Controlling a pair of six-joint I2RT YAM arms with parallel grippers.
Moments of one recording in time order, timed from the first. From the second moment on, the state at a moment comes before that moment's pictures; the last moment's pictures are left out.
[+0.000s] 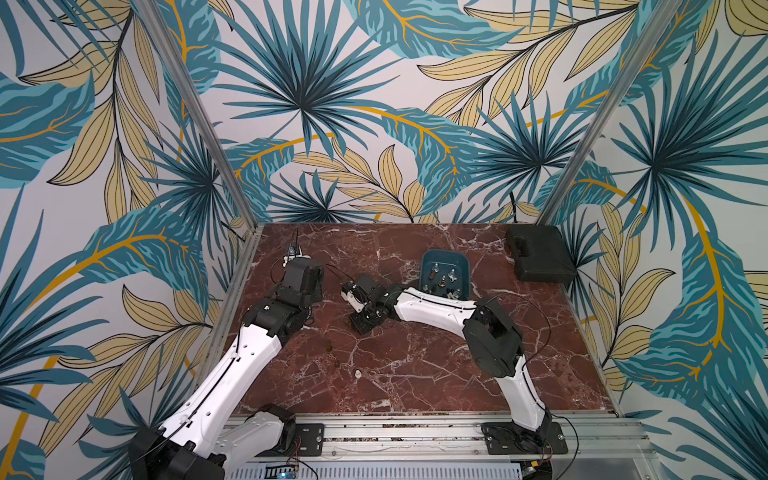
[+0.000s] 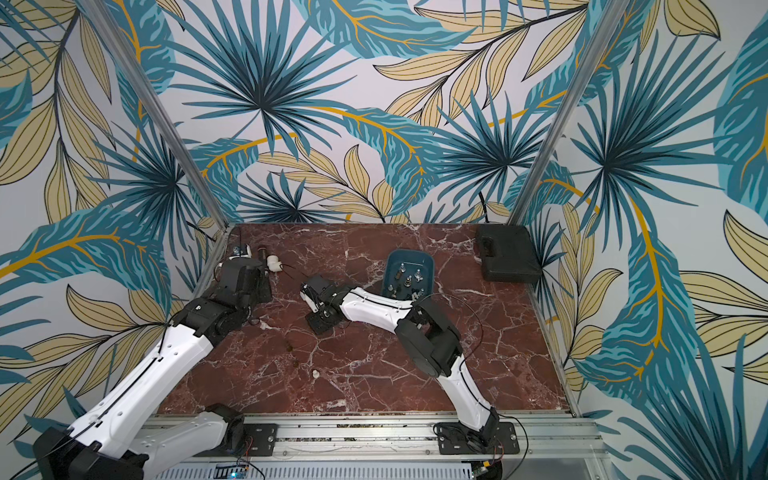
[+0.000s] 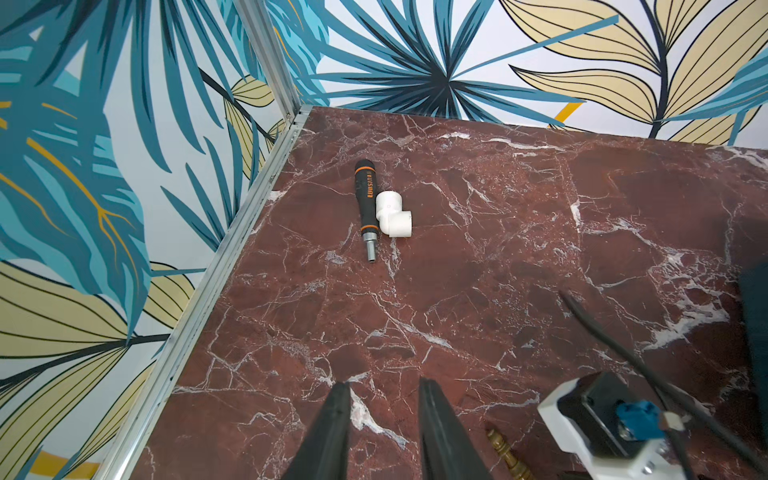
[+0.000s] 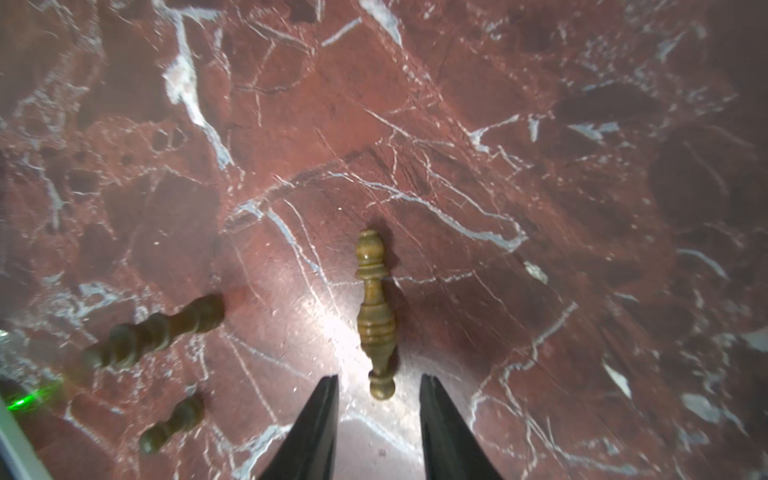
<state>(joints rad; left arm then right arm) -0.35 1.07 1.01 -0.63 -0.51 -0.37 0.91 2.20 1.71 -0.60 -0.09 0.23</state>
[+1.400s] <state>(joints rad) -0.35 1.07 0.99 -0.60 -0.46 -0.37 0.88 1.98 1.61 -0.66 0.02 0.22</state>
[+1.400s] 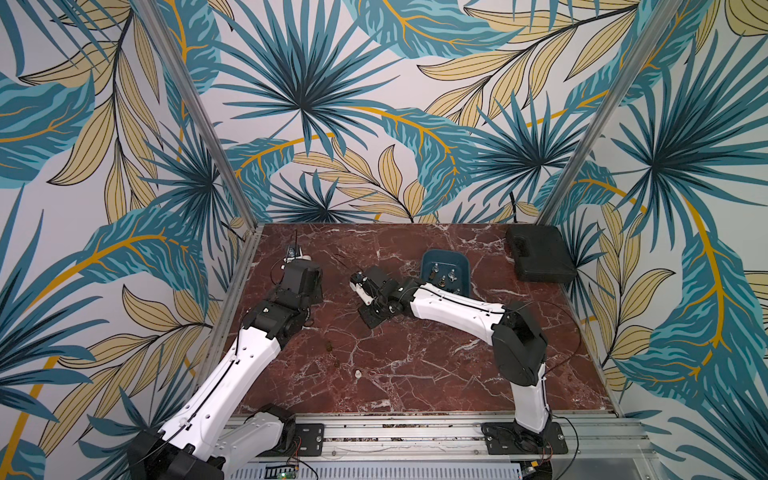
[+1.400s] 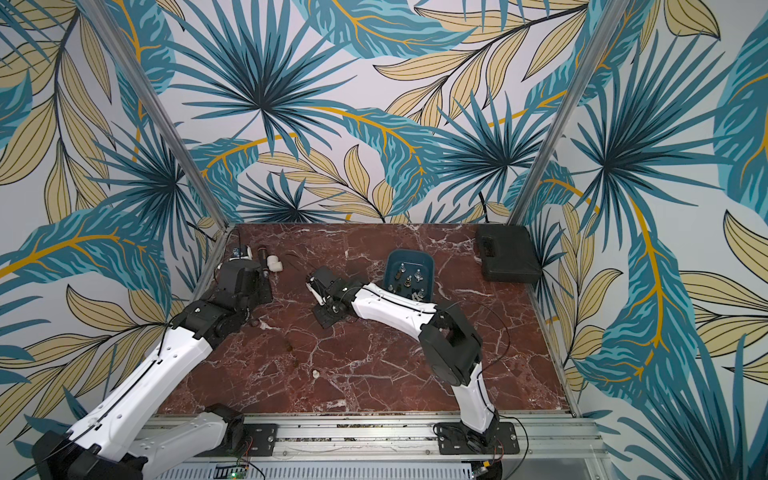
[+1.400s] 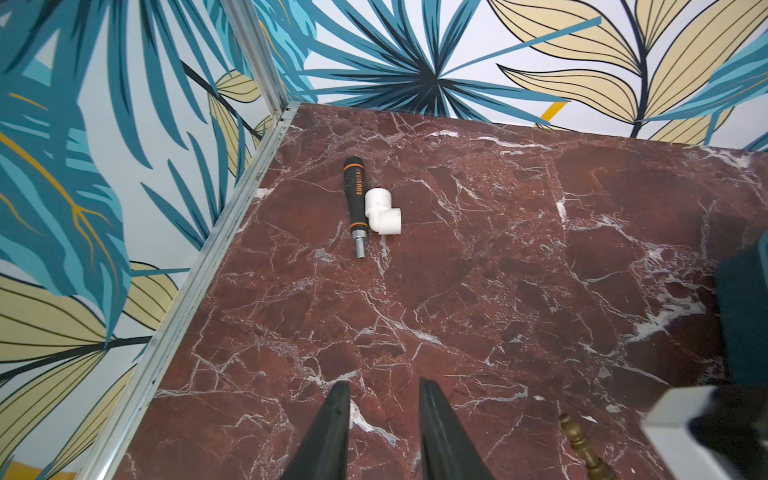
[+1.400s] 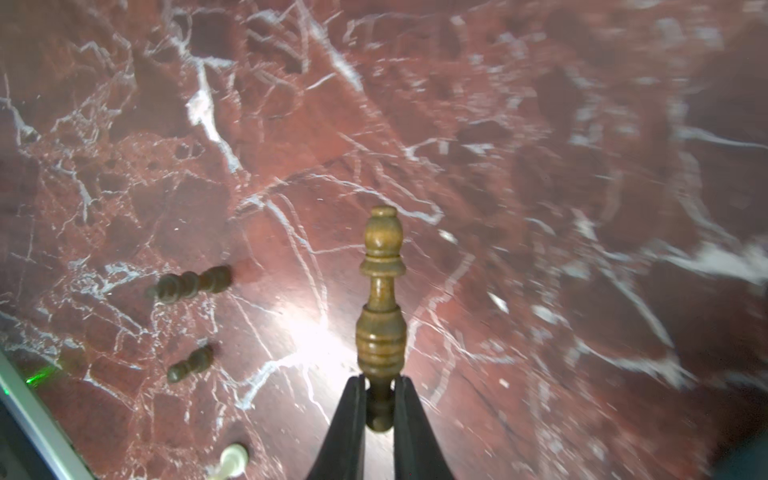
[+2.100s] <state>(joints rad) -0.40 1.41 1.10 -0.57 -0.16 -0.37 0.45 1.84 1.46 -0.71 0.11 0.30</state>
